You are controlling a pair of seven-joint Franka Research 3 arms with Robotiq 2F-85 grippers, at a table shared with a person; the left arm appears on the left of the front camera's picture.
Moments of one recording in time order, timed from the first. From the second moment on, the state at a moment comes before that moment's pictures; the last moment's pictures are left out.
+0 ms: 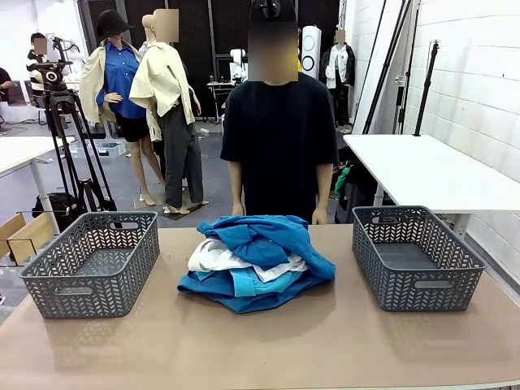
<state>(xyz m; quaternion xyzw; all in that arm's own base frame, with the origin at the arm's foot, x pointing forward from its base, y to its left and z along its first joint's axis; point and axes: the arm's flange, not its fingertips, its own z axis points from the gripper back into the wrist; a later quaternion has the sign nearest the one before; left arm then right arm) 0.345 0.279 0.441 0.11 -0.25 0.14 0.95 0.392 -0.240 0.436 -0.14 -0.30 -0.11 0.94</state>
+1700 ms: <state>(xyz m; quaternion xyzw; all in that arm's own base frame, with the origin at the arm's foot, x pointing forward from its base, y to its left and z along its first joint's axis) 0.407 -0.067 0.614 -0.13 -0.30 -0.47 0.82 0.393 -0.240 0.436 -0.14 -0.30 -0.11 0.94</state>
